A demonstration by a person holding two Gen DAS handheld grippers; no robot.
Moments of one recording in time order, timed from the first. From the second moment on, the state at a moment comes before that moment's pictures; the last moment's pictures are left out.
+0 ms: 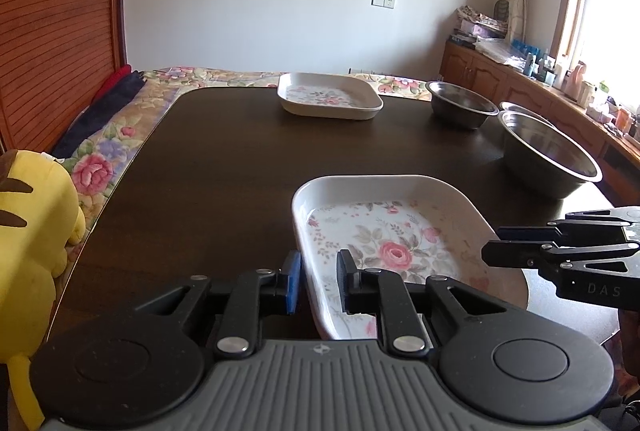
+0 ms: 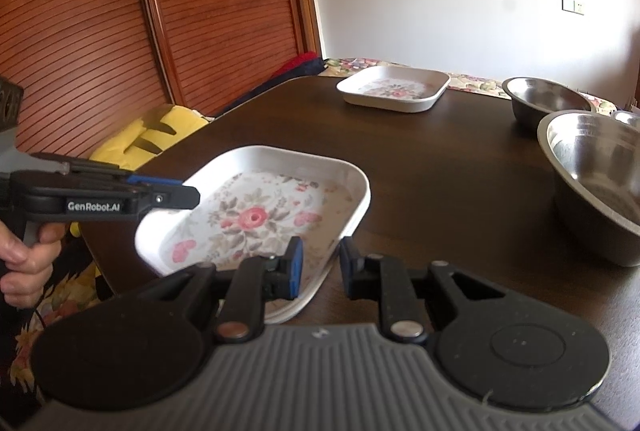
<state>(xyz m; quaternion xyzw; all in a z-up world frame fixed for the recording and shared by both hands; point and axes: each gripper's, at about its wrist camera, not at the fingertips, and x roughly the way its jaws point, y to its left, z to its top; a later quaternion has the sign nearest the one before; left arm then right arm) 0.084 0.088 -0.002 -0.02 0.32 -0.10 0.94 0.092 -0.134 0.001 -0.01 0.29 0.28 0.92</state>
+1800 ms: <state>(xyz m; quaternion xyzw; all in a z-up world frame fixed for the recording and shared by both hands) 0.136 0.080 0.034 0.01 0.27 -0.10 0.96 0.148 -0.158 0.044 0.00 0.22 0.19 0.96</state>
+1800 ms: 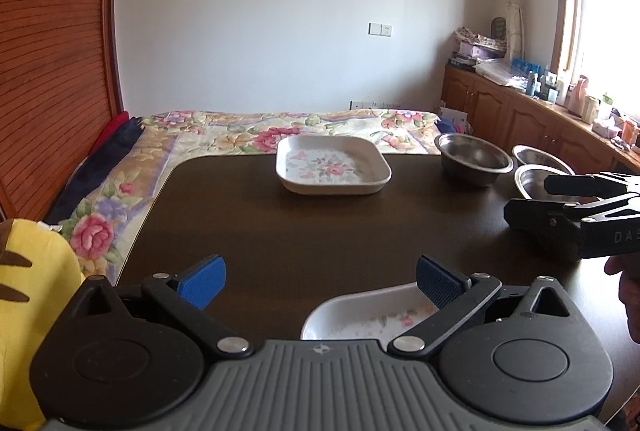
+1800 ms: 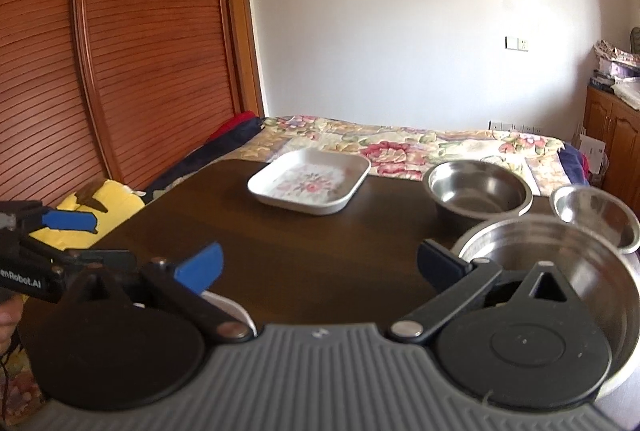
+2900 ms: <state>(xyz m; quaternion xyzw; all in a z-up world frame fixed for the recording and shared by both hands) 0.299 0.112 0.042 0.00 0.29 -0.13 0.95 0.305 -0.112 0.049 0.00 0.31 0.14 0.94</state>
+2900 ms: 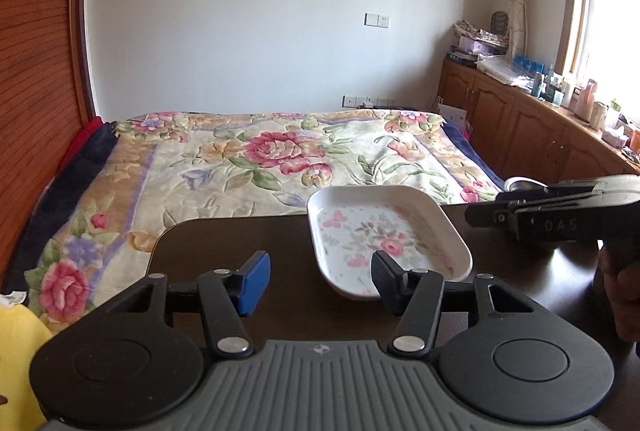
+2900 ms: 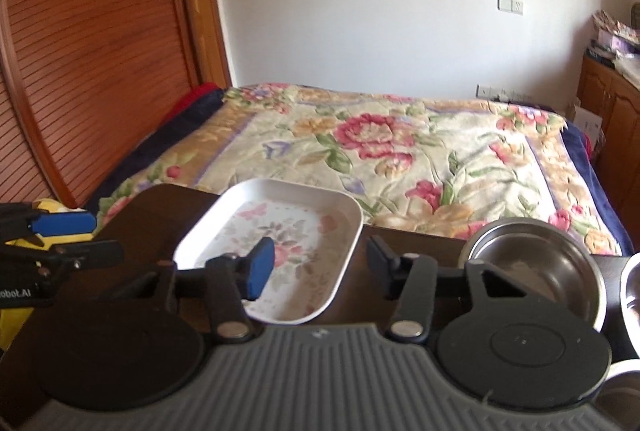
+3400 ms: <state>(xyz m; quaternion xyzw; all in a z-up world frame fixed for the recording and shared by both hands) 0.359 0.102 0.018 -0.03 0.34 -0.14 0.93 0.336 -0.113 0.020 0.03 0.36 0.11 0.92</state>
